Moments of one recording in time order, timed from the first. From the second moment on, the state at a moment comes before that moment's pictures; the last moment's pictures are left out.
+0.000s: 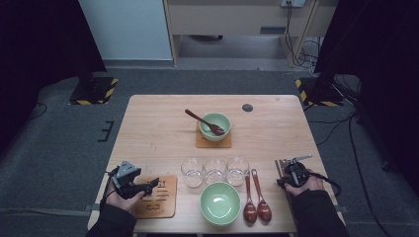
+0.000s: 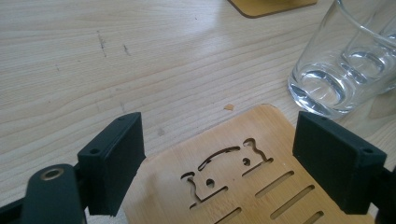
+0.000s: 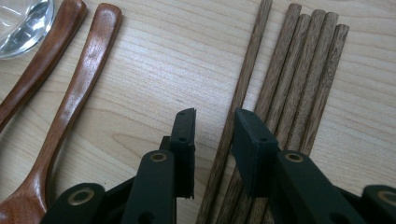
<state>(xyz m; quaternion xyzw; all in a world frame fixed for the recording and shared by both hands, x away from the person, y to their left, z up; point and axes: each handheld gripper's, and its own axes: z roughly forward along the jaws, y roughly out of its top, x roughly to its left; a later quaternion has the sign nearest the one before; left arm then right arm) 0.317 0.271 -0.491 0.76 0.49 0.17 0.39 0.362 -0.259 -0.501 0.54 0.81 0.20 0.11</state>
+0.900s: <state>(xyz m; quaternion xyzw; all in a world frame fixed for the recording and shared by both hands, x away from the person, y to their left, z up) 0.317 0.271 -0.491 0.76 0.49 0.17 0.39 0.360 -0.252 -0.503 0.53 0.82 0.19 0.12</state>
